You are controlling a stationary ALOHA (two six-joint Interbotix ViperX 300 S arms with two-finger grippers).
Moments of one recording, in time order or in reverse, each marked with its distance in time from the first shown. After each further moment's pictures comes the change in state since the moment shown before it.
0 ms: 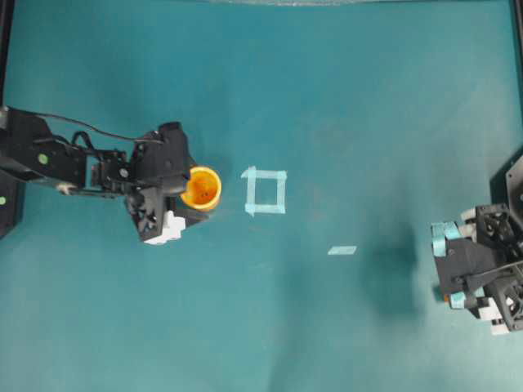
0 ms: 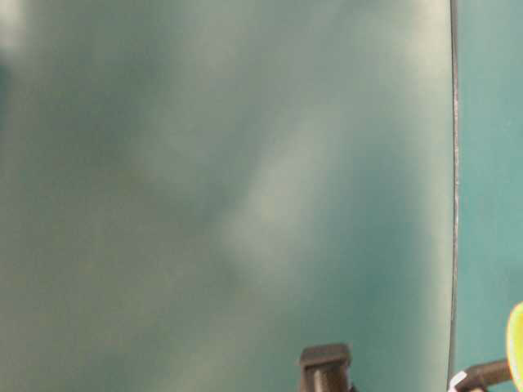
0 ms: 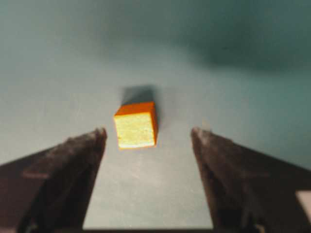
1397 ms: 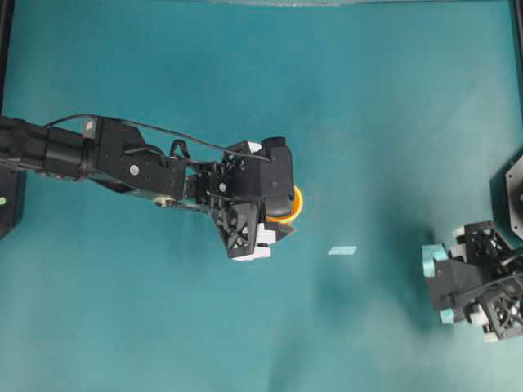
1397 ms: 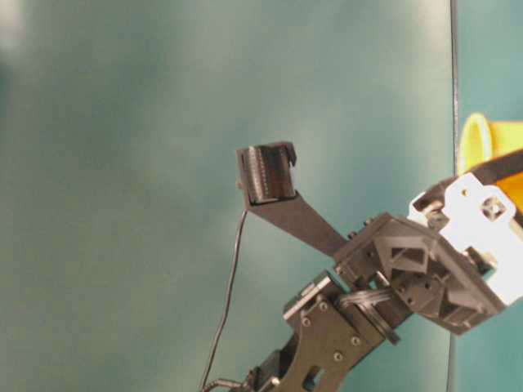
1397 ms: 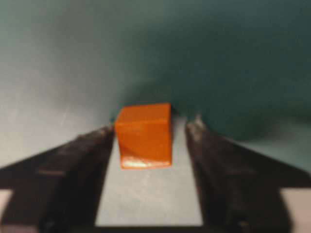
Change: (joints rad) left arm -0.069 0.178 -0.485 0.006 0.319 0.014; right arm 0.071 0.195 0.100 0.017 -0.267 0.029
